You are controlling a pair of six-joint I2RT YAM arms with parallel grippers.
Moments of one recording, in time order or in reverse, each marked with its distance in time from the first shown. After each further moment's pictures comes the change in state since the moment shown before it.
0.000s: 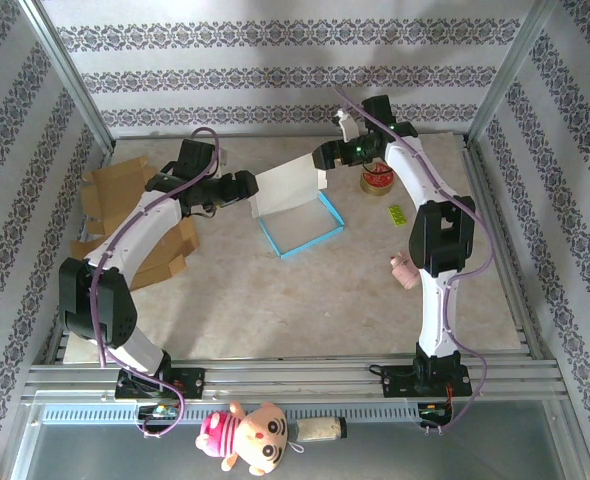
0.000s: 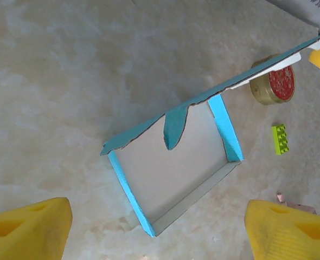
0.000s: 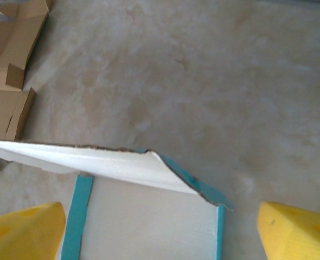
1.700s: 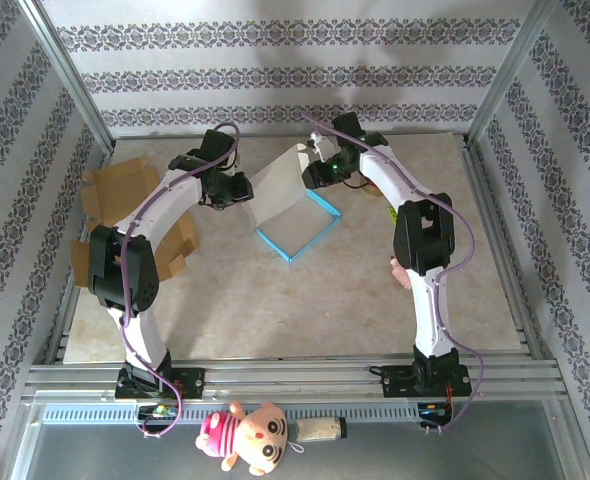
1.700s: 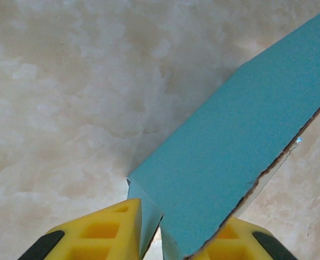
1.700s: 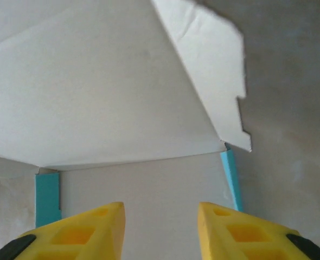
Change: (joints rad) left arm -0.029 0.235 0.223 -0.187 -0.085 0.060; right arm 0.109 0.066 -0.021 -0.031 0.137 -0.029
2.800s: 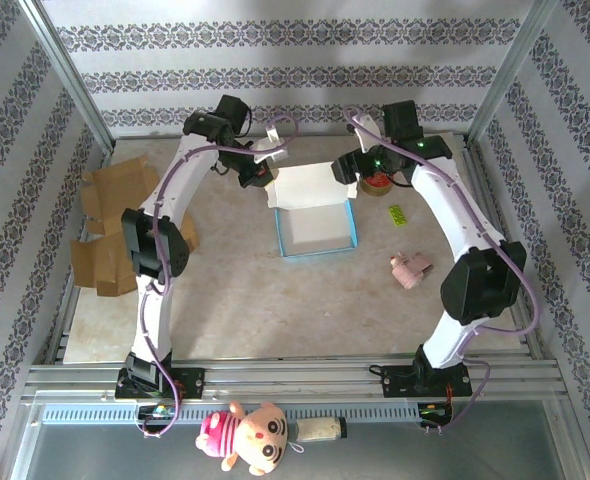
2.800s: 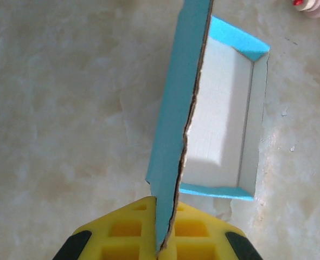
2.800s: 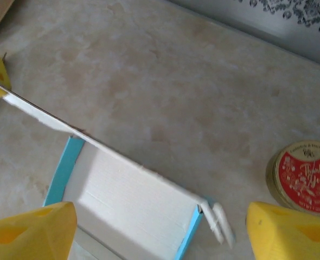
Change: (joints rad) left arm -0.003 0.402 0.784 -0.524 0.353 1.364; right arm -0.085 -0.550 -0.361 0.037 0.139 -0.106
